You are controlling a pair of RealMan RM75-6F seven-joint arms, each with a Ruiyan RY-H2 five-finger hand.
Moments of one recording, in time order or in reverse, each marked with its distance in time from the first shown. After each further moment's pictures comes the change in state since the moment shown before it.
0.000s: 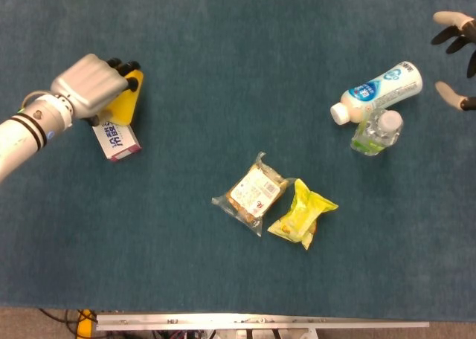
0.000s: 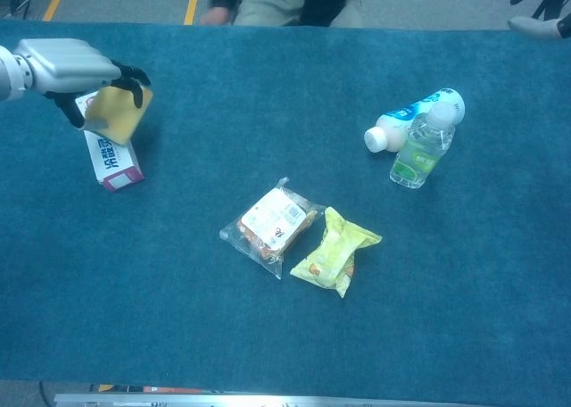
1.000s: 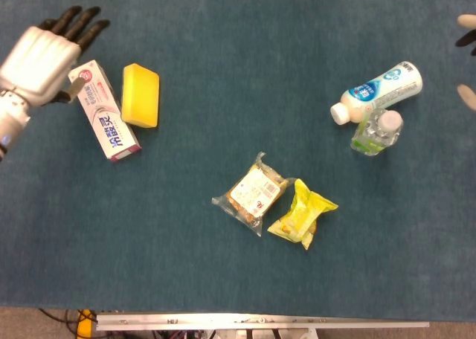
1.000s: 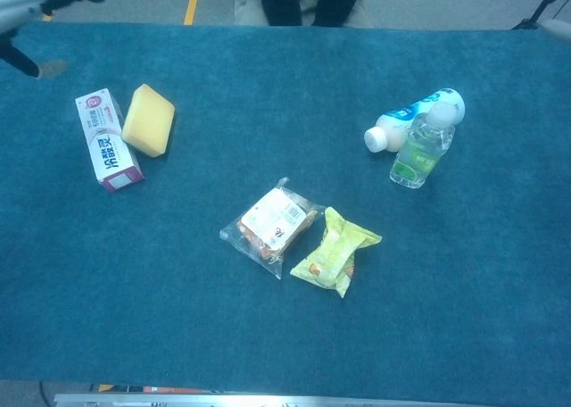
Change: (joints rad) left arm 0.234 0.095 -0.132 -0.136 -0.126 0.366 0.076; right arm -0.053 0.025 -0.024 -0.002 -0.002 0.065 -0.100
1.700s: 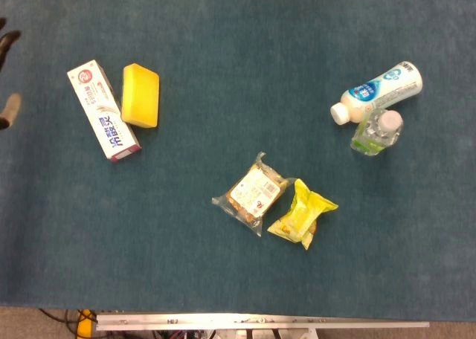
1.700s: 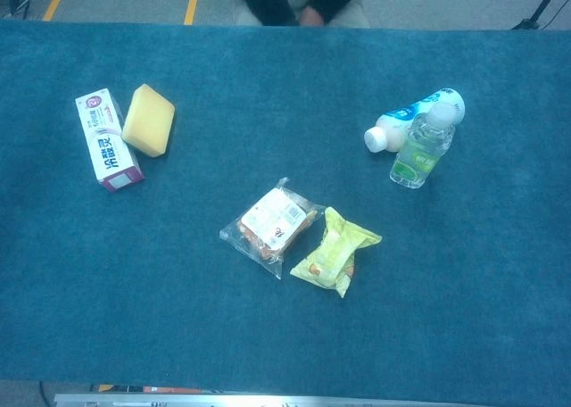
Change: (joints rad) left arm 0.299 0.066 -0.029 -0.185 -0.051 0.344 0.090; right arm -0.154 -0.051 -0.060 -0.018 0.017 0.256 -0.473
